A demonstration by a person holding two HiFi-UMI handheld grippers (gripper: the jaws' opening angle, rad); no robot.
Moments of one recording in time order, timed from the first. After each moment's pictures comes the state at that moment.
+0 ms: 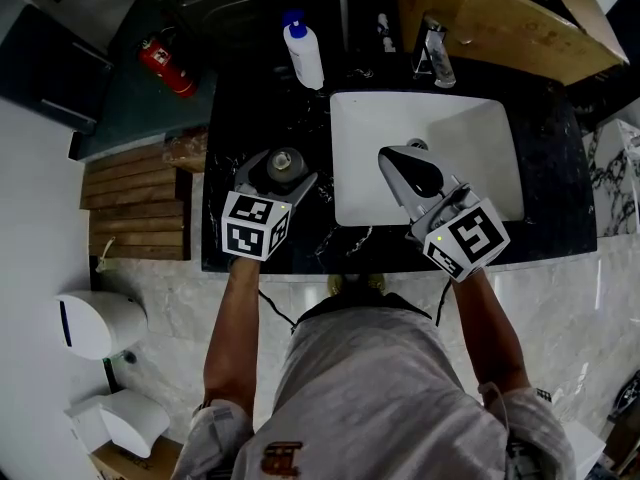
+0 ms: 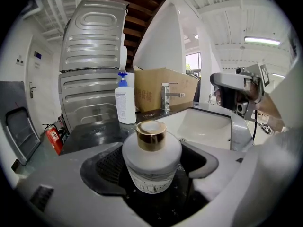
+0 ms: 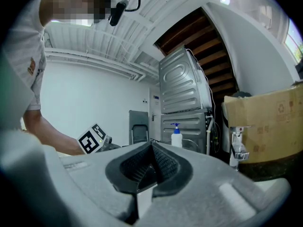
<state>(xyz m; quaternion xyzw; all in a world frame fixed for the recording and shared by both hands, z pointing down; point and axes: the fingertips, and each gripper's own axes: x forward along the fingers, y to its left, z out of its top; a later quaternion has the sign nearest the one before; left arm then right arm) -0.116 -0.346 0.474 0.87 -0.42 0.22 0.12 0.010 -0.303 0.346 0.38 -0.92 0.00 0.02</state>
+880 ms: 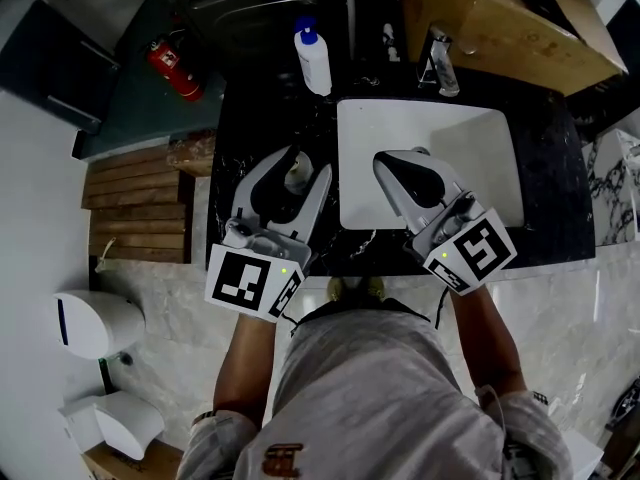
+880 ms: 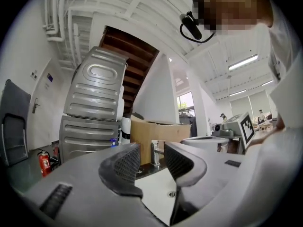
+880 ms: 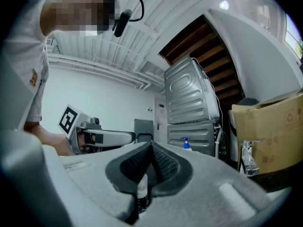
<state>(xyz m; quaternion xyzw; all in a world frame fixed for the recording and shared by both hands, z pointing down) -0.083 -0.291 0.289 0.90 -0.43 -0.02 0.01 -0.013 -0.284 0.300 0.35 -0.94 -0.02 -0.03</state>
